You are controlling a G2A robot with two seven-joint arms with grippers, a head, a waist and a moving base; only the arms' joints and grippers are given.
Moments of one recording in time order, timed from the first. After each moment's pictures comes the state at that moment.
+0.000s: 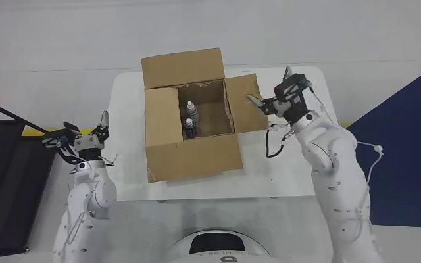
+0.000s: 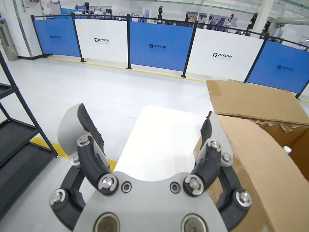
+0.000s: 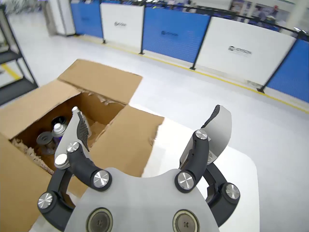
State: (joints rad) left arm 1.73 -1.29 -1.67 -1.74 1.11 0.15 0.26; right arm -1.28 -1.28 1.40 -1.86 -1.34 -0.46 0.37
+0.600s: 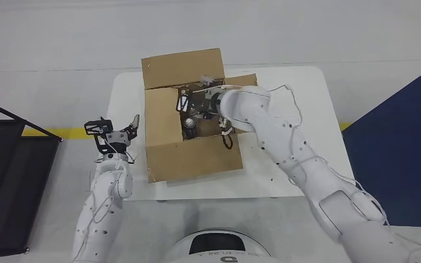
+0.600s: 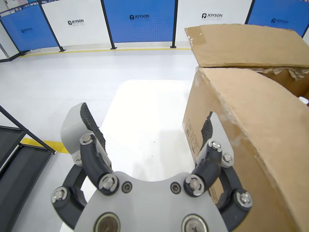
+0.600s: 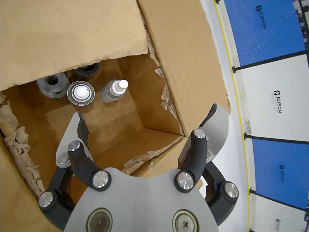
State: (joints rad) left arm 1.59 -1.30 -1.52 -1.56 1.28 0.14 0.18; right arm -0.73 -1.39 0.76 -1.42 -1.53 -0.61 0.75
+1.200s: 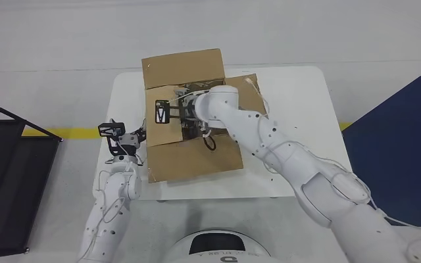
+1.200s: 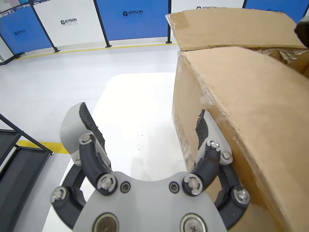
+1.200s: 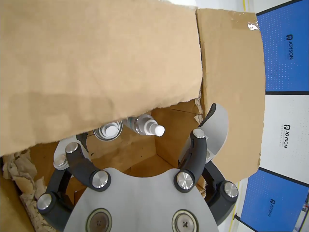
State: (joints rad) left arm 1.59 -1.31 -1.45 -1.53 1.32 0.16 0.21; right arm -0.57 -1.51 0.58 -1.15 -1.45 -0.63 0.57
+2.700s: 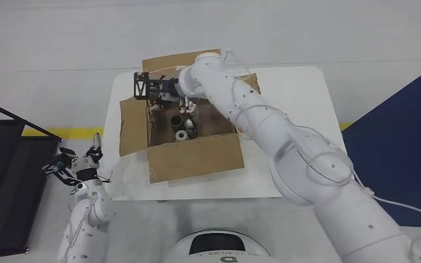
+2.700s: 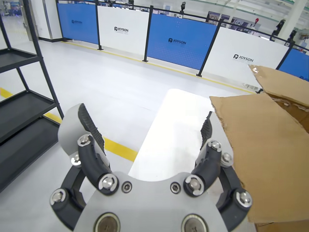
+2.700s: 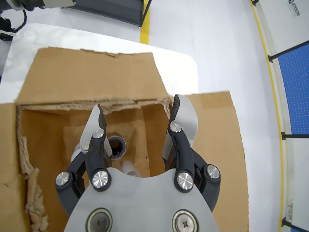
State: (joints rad) left arm 1.78 -1.33 -1.71 -1.56 1.05 0.10 0.46; right arm -0.26 -1.76 0.45 -0.50 -1.28 -0.81 0.11
